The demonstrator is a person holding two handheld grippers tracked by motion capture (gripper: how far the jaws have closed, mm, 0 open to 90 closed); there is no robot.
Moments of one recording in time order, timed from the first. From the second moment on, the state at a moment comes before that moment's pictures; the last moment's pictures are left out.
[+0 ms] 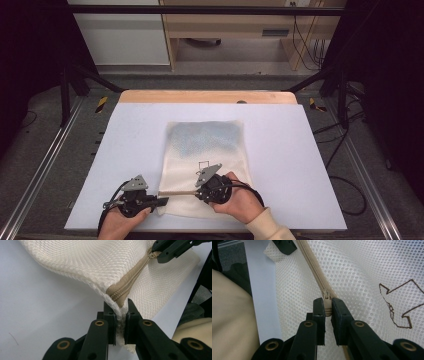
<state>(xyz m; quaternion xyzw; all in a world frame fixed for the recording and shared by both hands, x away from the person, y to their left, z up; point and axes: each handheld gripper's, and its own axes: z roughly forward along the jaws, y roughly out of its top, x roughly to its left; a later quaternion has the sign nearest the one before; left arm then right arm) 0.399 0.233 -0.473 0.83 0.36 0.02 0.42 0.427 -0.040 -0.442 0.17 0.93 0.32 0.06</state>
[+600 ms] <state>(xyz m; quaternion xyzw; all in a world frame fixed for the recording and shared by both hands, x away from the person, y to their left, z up) 0.398 0.233 -0.473 0.83 0.36 0.02 0.42 0.426 -0.052 -0.441 0.18 0.93 0.32 0.06</state>
